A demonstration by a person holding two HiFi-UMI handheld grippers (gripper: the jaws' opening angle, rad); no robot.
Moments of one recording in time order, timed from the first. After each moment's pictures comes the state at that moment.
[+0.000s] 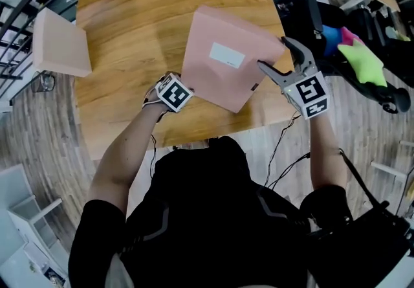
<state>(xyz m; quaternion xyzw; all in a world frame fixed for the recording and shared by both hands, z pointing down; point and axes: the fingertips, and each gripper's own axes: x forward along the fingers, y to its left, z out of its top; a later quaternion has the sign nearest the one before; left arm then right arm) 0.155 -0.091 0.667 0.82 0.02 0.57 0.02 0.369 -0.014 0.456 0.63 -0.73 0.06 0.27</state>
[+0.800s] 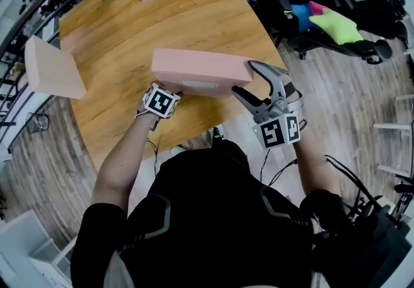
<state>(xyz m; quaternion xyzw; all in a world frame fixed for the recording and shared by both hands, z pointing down) 0.120 -0.091 0.657 0.86 0.02 0.51 0.01 0.219 0.057 0.421 0.62 -0.64 -0.13 0.43</state>
